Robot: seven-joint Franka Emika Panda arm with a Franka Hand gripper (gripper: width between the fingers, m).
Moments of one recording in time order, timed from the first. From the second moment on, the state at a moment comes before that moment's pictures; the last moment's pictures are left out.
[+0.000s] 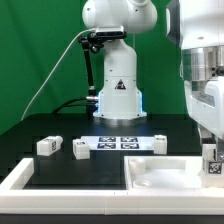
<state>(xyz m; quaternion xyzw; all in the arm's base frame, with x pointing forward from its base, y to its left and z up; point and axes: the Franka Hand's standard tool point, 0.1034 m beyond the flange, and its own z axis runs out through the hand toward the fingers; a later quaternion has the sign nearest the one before) 0.624 0.120 0.080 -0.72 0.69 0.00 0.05</state>
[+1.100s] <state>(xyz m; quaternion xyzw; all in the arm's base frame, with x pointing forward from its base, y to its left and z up) 0.623 0.128 0.081 -0.99 0.11 -0.03 0.01</state>
